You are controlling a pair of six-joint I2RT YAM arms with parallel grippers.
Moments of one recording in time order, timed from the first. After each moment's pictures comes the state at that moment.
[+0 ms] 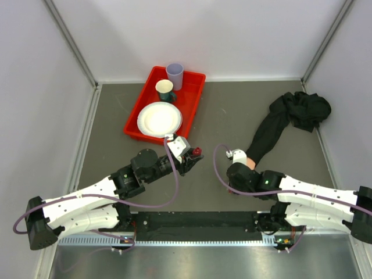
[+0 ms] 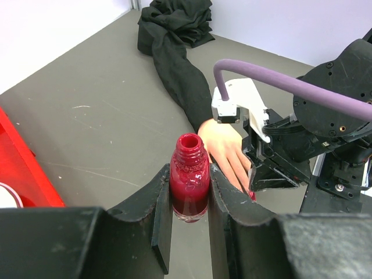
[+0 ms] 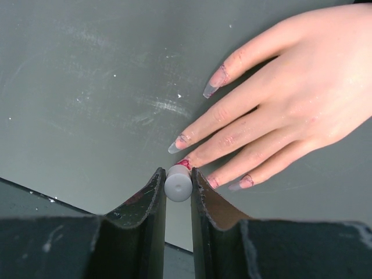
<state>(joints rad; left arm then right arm) -1.06 0.88 0.67 0.17 -0.02 -0.02 1.08 0.95 0.54 -0.58 0.35 0.65</state>
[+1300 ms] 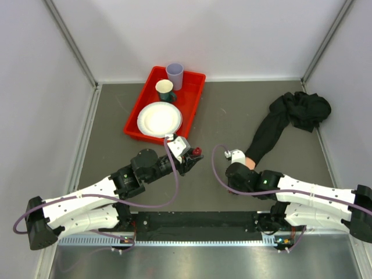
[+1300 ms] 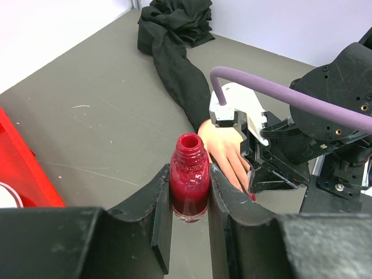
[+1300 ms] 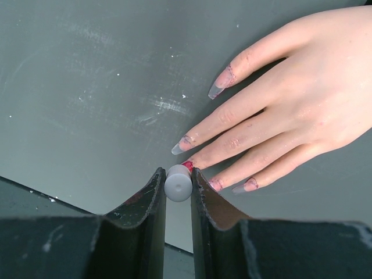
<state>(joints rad) -1.06 0.88 0.67 0.17 -0.02 -0.02 1.08 0.97 0.54 -0.56 0.34 0.64</state>
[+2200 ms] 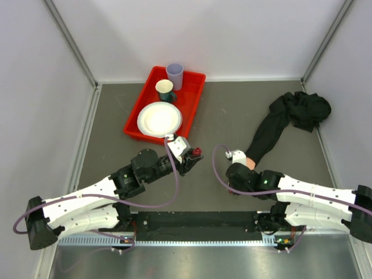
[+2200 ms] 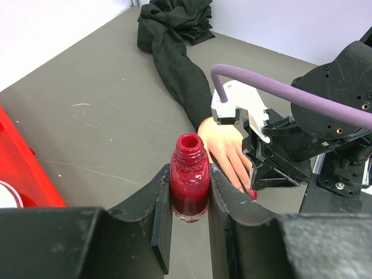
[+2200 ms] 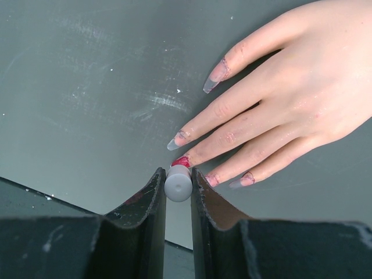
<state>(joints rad) -1.06 0.88 0.67 0.16 -0.02 -0.02 1.08 0.96 0.54 -0.59 0.34 0.66</state>
